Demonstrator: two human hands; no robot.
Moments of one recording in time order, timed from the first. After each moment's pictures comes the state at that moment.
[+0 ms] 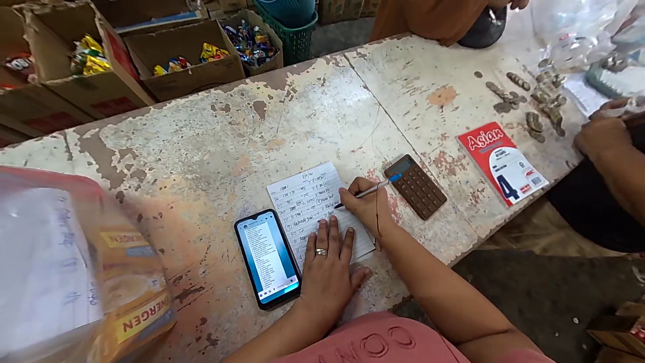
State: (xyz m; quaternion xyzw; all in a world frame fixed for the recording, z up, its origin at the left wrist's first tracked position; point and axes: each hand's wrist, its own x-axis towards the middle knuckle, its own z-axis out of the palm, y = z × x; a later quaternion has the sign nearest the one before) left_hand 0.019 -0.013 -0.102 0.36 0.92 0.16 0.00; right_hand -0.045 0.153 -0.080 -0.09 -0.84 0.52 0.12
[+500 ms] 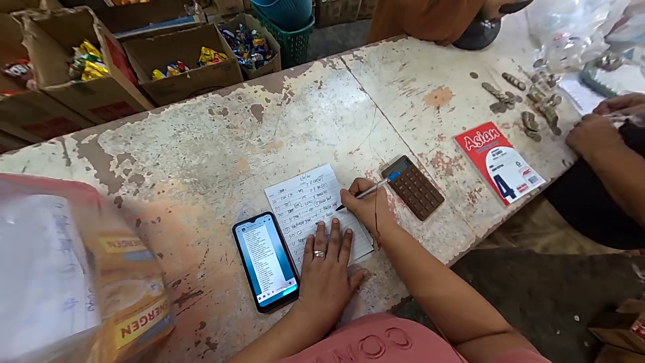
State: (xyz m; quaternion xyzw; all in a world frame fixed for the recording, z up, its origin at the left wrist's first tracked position) left_hand 0.019 -0.013 -0.102 0.37 0.92 0.15 0.01; right_hand -0.046 0.159 -0.078 -0.11 -0.84 0.53 0.11
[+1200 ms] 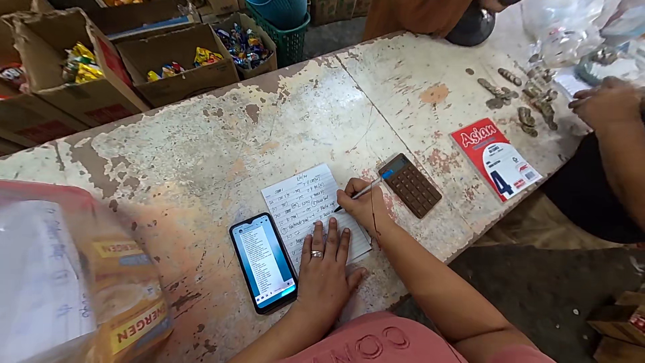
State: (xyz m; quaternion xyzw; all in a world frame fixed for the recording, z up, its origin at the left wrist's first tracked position) left_hand 0.019 -0.013 -0.101 0.37 0.92 0.14 0.01; right_hand -0.045 0.160 -0.081 -0.09 -0.85 0.51 0.11
